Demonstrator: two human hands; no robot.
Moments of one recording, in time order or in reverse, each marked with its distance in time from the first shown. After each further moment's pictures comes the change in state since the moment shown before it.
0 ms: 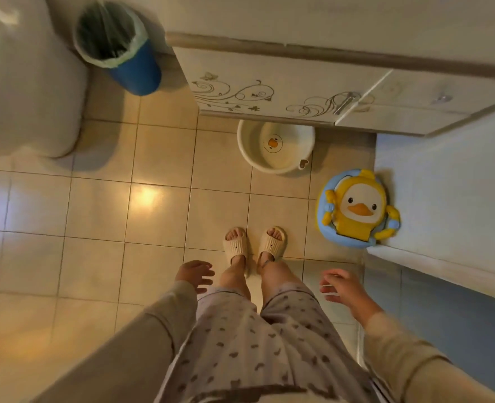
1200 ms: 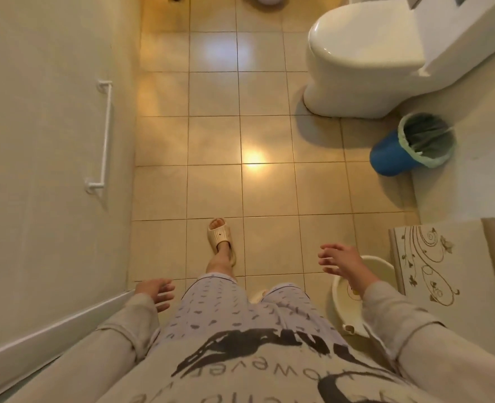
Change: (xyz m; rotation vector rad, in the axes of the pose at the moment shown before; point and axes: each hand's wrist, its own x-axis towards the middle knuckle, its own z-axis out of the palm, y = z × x) left_hand -0.052 -0.275 0.052 -1.605 0.305 -0.391; right_hand -0.064 -0.197 0.243 -1.202 -0.418 -0.594
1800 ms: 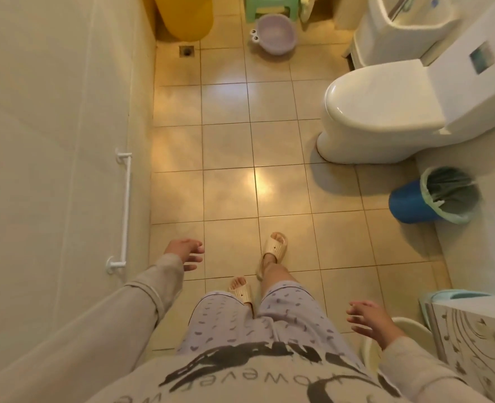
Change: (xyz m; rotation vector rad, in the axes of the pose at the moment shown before) left_hand -0.003 0.322 0.010 0.143 -0.139 0.342; right_hand 0.050 -0.118 0.043 0.051 0.119 0.214
